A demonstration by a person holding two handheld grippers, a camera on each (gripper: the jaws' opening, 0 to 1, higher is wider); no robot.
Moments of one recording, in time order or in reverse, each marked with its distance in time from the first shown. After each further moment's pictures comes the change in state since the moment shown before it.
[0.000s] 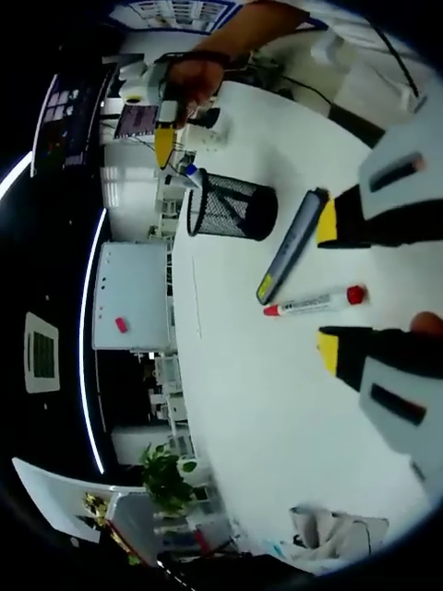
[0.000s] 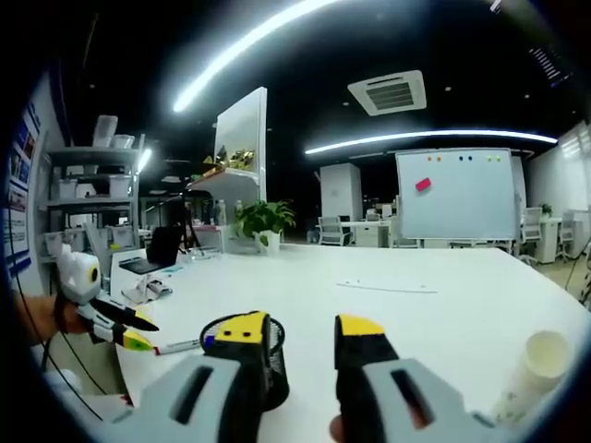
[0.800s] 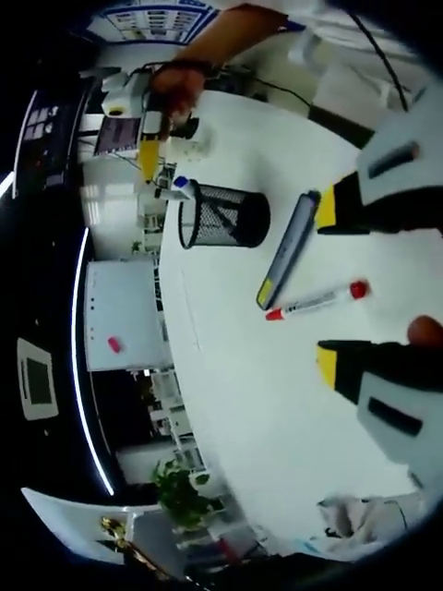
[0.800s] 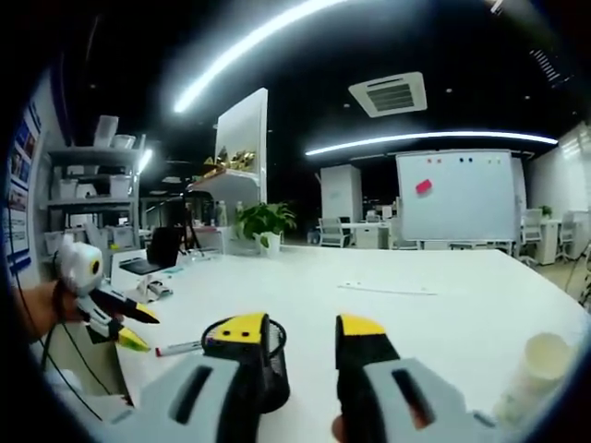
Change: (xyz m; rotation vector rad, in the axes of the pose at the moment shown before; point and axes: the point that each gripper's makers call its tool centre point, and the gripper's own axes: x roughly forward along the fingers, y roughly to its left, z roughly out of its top) left arm -0.005 0.000 0.013 0.116 0.035 -0.026; right arm -0.001 0.002 0.003 -0.003 -0.007 0.002
